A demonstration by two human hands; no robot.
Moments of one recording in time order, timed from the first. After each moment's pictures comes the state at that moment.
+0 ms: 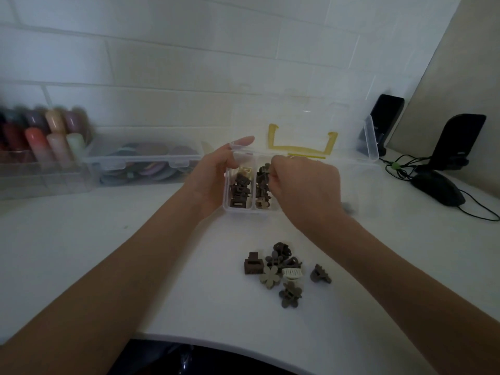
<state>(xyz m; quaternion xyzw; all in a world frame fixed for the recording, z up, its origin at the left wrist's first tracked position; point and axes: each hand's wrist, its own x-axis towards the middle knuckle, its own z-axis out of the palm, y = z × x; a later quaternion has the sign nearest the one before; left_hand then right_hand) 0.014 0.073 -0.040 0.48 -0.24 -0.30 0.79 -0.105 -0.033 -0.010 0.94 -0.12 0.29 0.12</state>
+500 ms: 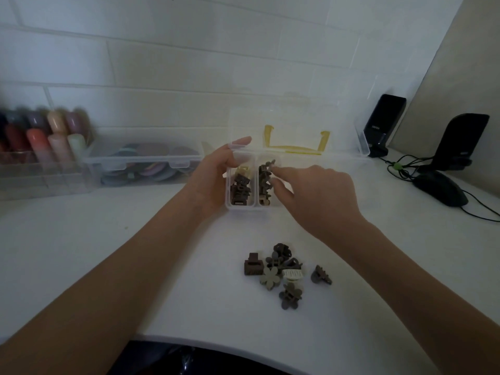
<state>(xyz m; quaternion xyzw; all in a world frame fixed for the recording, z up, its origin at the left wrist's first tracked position) 0.013 0.071 -0.040 0.48 -0.20 -0.29 0.80 -0.125 -0.042 -0.004 0.96 -0.09 0.25 0.08</state>
